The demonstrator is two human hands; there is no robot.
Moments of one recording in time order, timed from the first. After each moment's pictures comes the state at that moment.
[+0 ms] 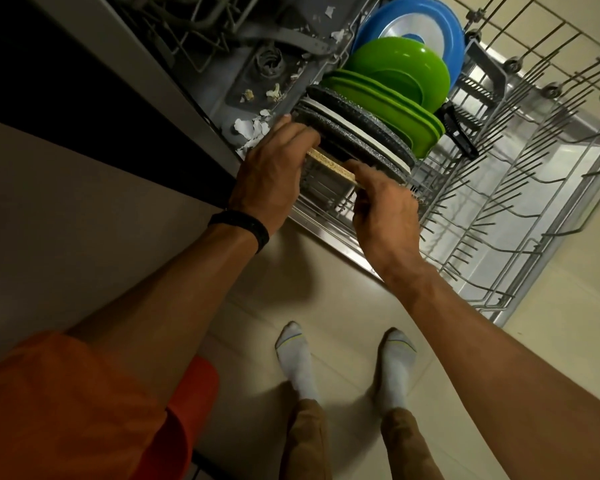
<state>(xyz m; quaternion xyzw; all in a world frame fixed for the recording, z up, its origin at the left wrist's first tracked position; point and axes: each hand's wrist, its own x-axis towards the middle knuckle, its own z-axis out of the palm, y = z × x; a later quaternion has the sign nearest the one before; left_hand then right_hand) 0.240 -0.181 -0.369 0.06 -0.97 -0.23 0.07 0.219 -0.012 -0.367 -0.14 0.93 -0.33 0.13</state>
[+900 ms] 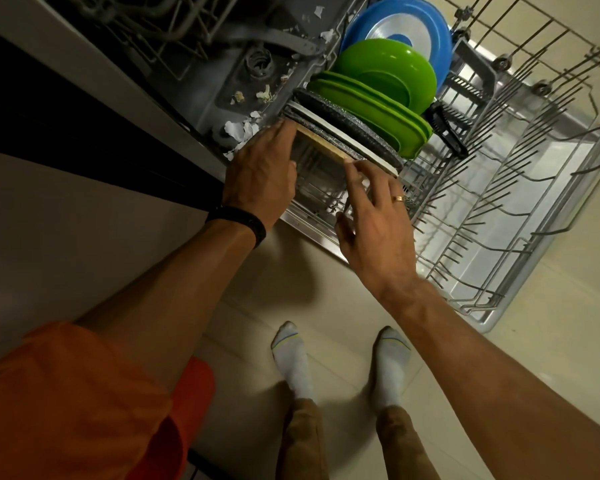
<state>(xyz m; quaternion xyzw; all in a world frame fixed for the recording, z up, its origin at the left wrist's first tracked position) 0.226 -0.179 -0.380 0.13 -0.97 -0.20 0.00 0.225 0.013 -0.378 -0.26 0.95 -0.18 0.08</state>
